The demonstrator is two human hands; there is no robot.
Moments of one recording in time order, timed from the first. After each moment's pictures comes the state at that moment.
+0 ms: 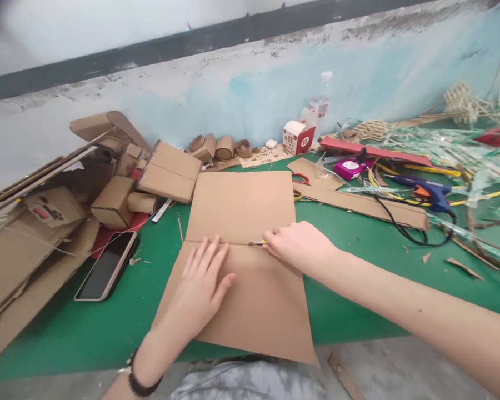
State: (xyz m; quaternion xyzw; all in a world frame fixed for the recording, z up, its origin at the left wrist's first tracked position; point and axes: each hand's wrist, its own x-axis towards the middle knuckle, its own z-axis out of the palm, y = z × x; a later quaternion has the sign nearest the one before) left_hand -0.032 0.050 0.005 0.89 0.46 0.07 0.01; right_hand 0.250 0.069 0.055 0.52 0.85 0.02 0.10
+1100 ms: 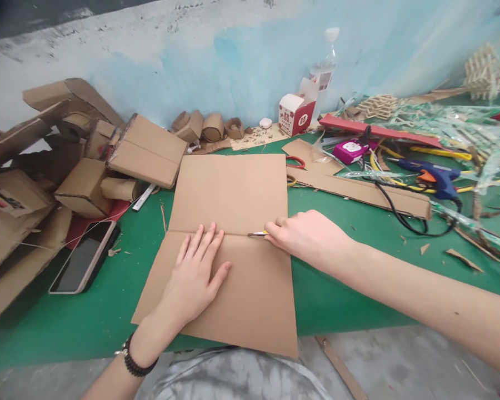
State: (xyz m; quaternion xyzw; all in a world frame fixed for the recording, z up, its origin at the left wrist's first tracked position) left_hand -0.005 0.057 -0.003 0.89 0.46 0.06 0.04; right_hand 0.289 0.064 0.047 0.48 0.87 0.05 0.10
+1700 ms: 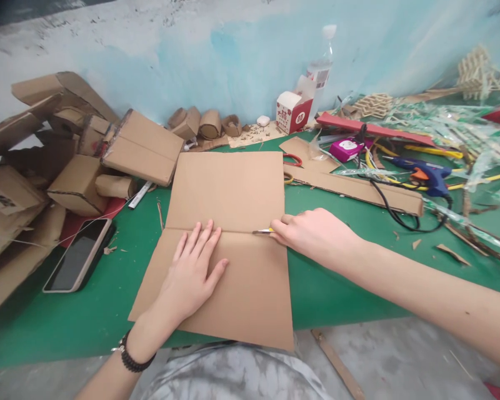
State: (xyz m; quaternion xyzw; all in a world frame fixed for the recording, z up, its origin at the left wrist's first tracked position) left_hand -0.004 0.058 -0.003 0.89 0.46 0.05 0.03; right_hand 0.307 0.053 0.041 0.48 0.87 0.10 0.08
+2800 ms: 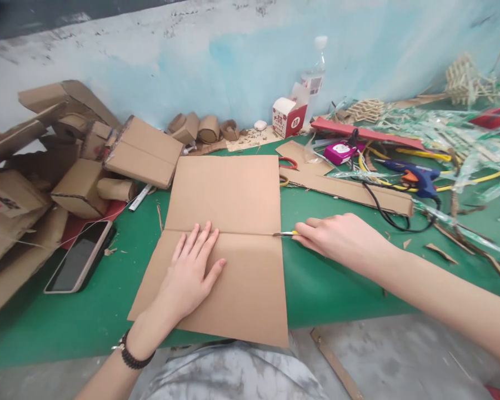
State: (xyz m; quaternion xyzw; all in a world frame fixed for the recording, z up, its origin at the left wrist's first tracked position) left_hand -0.005 0.059 -0.004 0.89 0.46 0.05 0.04; right_hand 0.366 0.027 0.022 0.49 0.87 0.09 0.03
